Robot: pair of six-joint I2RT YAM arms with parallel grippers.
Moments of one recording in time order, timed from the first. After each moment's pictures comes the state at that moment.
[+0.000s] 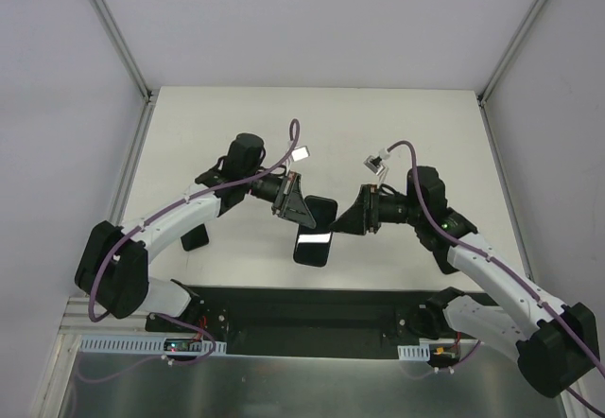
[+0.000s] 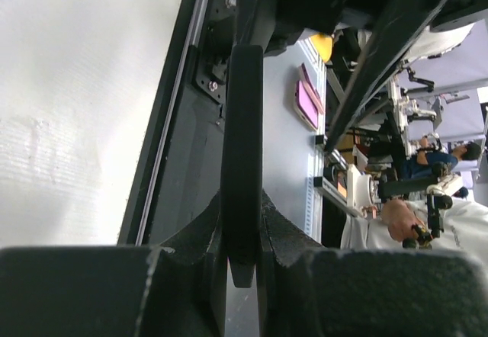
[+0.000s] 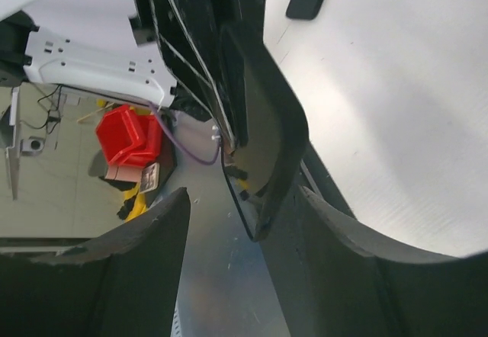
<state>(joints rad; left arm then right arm) -0.56 1.40 0.93 -0.13 1.19 -0.55 0.54 0.97 0.68 -0.08 -0.84 0.70</state>
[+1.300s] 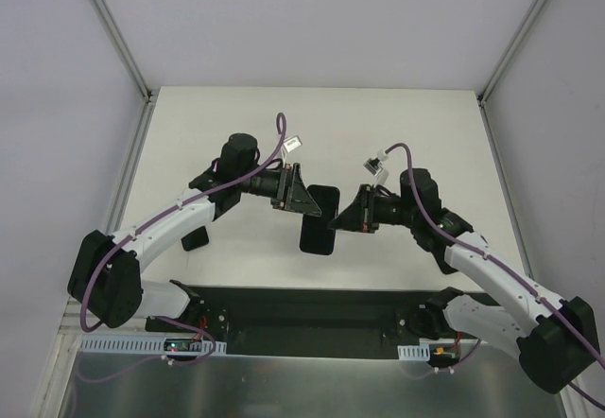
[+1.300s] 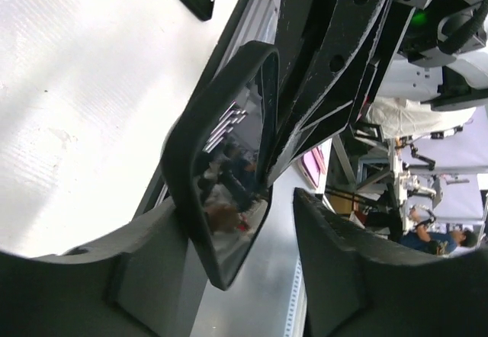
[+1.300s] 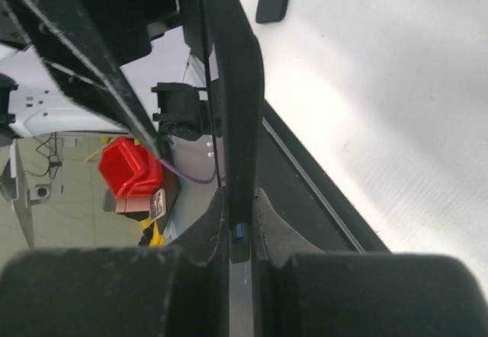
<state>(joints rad) -0.56 1.32 0.90 -0.03 1.00 -0.75 0.58 0.97 0.65 -0.09 -0.72 0.82</state>
